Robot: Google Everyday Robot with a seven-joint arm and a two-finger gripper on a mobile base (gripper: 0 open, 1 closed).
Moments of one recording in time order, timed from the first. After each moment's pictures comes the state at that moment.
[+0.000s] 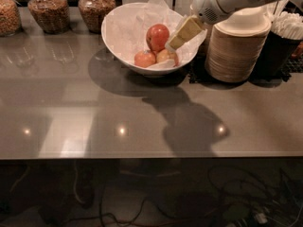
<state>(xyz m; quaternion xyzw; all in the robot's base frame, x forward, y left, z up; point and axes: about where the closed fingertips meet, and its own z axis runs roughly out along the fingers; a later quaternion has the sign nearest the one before) 0.686 -0.095 0.991 -0.54 0.71 0.02 0.46</state>
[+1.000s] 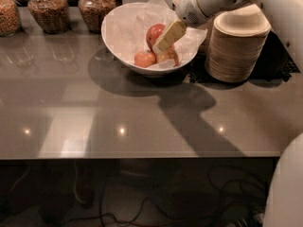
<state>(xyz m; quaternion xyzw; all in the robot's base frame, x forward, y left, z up) 0.727 -0.056 0.954 -0.56 0.70 0.10 0.43</state>
